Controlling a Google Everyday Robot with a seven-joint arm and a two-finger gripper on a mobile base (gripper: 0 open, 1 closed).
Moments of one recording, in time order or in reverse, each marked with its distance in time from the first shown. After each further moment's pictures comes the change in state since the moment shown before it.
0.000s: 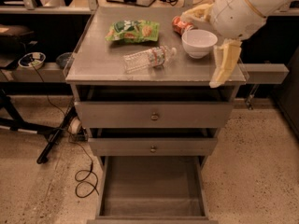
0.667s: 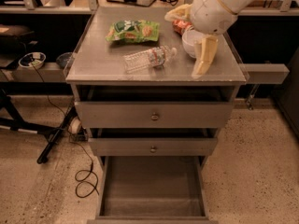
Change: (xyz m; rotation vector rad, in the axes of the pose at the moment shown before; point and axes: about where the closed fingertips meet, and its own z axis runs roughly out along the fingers) arm 0.005 -0.044 0.041 -0.028 -0.023 -0.013
